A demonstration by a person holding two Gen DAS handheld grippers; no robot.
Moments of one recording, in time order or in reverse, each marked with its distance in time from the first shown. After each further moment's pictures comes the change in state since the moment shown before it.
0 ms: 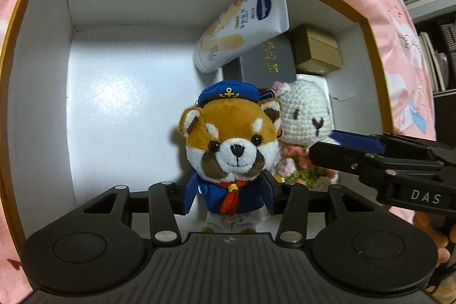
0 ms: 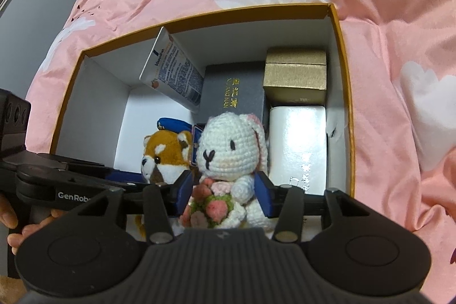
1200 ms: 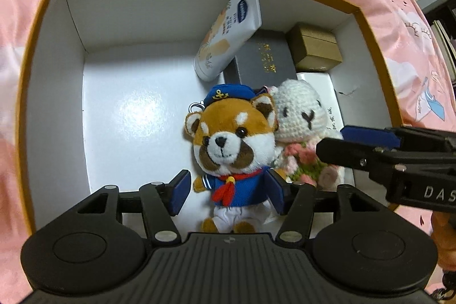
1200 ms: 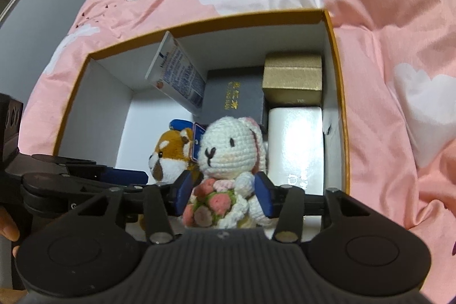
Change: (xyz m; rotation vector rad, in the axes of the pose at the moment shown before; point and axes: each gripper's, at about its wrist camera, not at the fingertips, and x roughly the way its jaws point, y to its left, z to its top) left arm -0.009 -0.028 -0.018 0.085 -0.083 0.132; right arm -0.012 -0.001 -0.016 -0.017 -0.071 0.005
